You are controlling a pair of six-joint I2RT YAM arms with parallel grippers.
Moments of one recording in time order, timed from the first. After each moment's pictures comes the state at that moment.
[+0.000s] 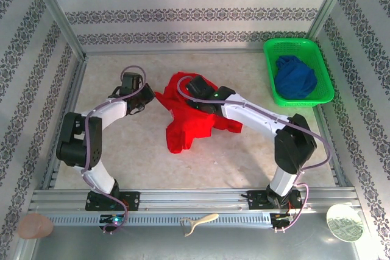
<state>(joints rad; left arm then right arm) -0.14 1.71 0.99 -0.08 0.19 -0.78 0.75 1.72 1.42 -0.71 0.04 0.56</state>
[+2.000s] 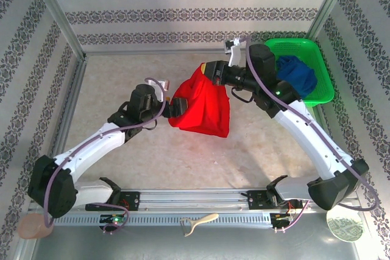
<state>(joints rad) -0.52 1.26 0.87 -0.10 0.17 -0.45 0.52 1.30 1.43 -0.39 -0.44 0.63</state>
